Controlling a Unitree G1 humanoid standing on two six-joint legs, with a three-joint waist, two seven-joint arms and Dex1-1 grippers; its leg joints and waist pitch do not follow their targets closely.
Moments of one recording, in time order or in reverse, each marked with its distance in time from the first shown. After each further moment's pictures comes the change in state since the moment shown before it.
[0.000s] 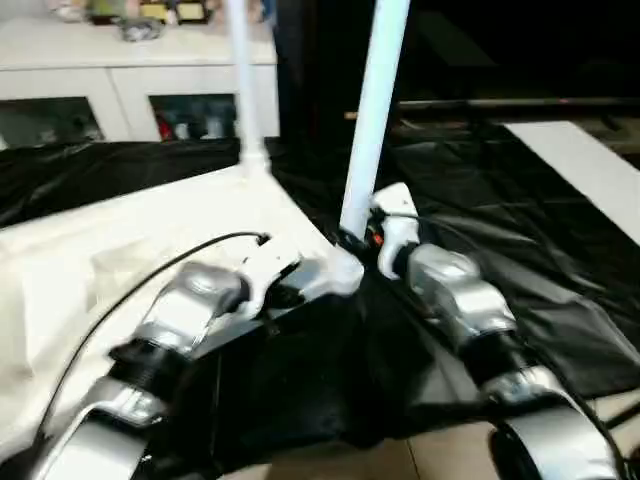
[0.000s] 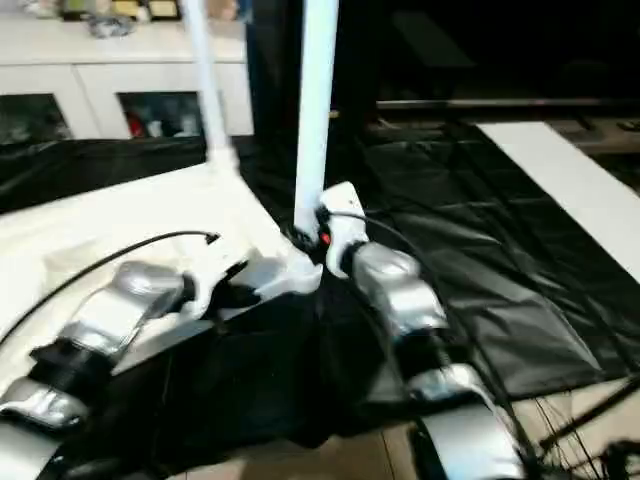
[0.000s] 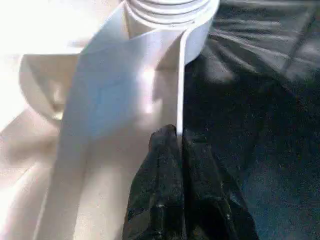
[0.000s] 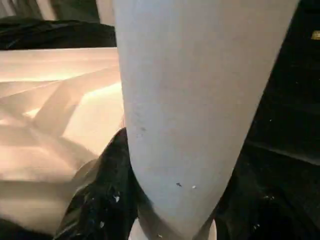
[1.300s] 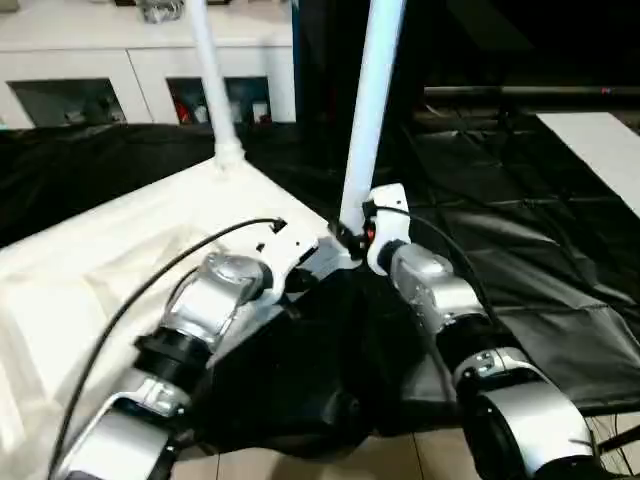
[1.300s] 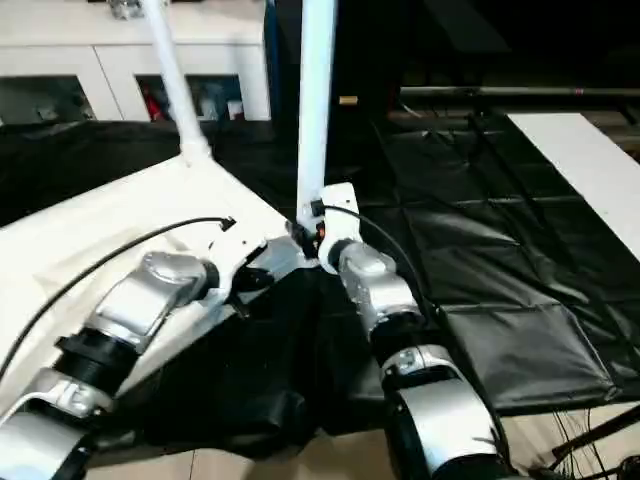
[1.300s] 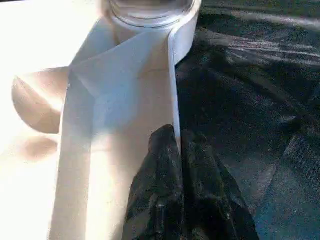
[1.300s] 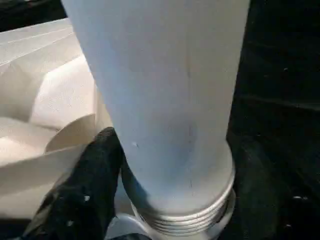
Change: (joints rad) left arm -0.027 -0.005 -0.009 -0.034 0.009 -0.039 0.033; right arm -0.069 0.066 -0.081 0.203 -0.036 -0.086 -0.045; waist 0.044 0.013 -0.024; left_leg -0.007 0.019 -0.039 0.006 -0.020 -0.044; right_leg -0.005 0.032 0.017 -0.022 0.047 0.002
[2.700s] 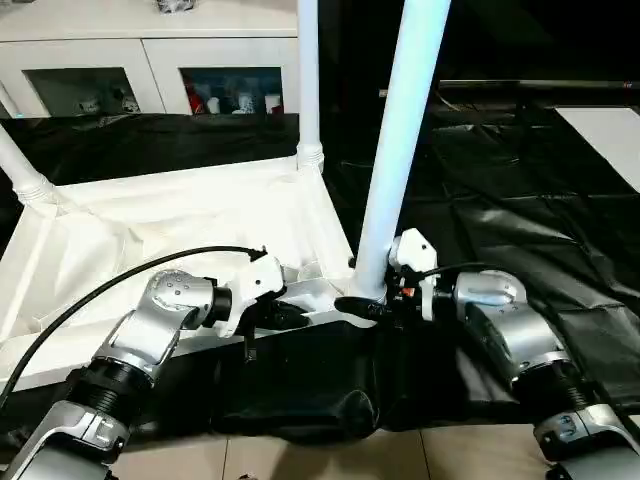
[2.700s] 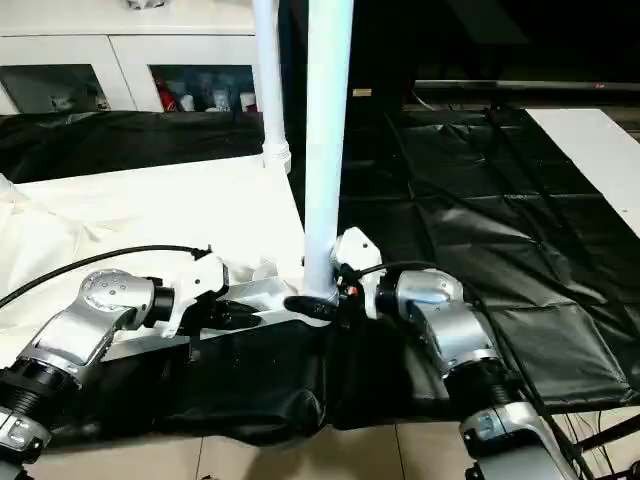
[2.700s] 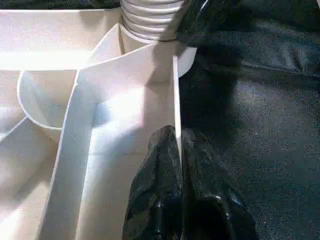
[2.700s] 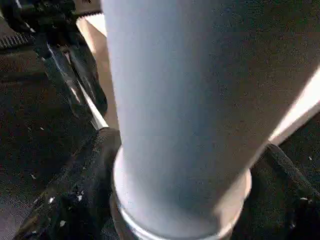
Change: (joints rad) left arm 0.145 0.179 0.007 0.010 -0.131 -0.452 -0.414; right arm 0.269 -0.303 0.206 -0.368 -0.003 -0.128 0.660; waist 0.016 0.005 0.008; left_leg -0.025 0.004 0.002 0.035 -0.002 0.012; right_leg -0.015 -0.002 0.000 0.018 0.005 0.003
